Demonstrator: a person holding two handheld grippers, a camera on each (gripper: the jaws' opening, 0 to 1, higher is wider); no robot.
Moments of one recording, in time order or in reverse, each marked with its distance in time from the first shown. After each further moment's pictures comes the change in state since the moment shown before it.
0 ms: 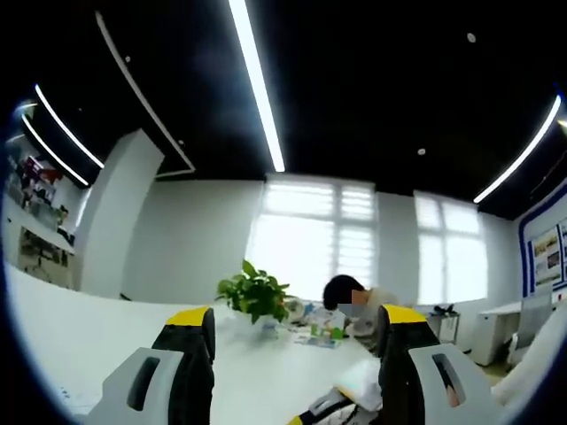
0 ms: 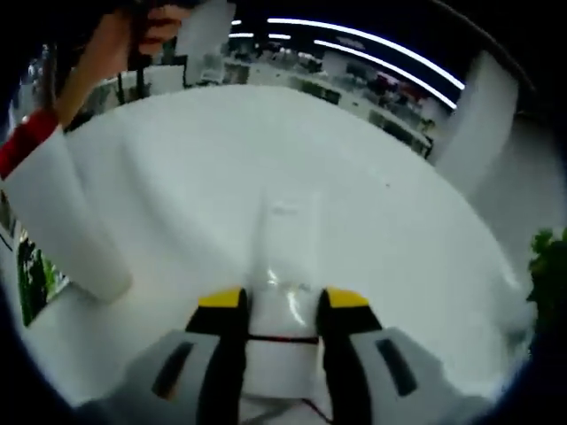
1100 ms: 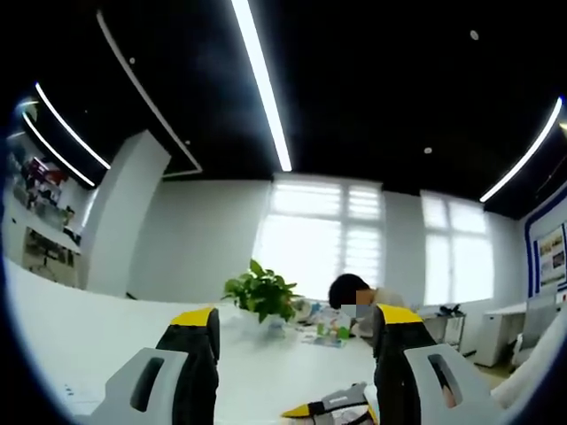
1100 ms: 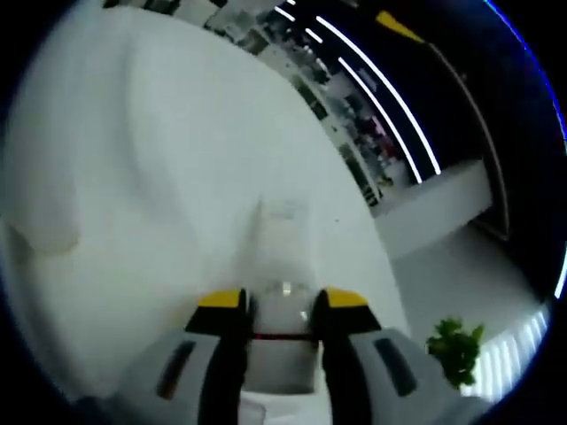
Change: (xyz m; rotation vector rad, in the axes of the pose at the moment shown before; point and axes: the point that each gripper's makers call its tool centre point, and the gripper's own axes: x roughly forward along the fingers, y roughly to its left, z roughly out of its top) left arm -0.006 0.001 -0.009 -0.013 -0.003 0.030; right arm -0.010 -0.017 0.025 -0.436 0.039 -0.341
